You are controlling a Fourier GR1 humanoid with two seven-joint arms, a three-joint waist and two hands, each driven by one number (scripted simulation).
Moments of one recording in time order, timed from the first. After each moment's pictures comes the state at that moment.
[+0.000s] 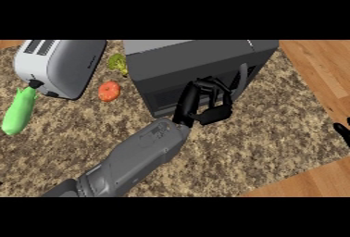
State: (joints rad) left arm -0.93 0.00 -0.84 -0.80 0.83 0.58 -0.44; right arm 0.21 -0.60 -0.11 -1.91 -0.80 0.56 -0.23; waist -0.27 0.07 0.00
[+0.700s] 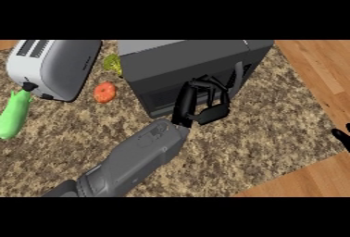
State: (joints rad) left arm -0.93 0.00 -0.85 -0.79 0.90 0.61 -0.56; right arm 0.20 -0.63 -0.09 -1.96 -0.85 0.62 -0.22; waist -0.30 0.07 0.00
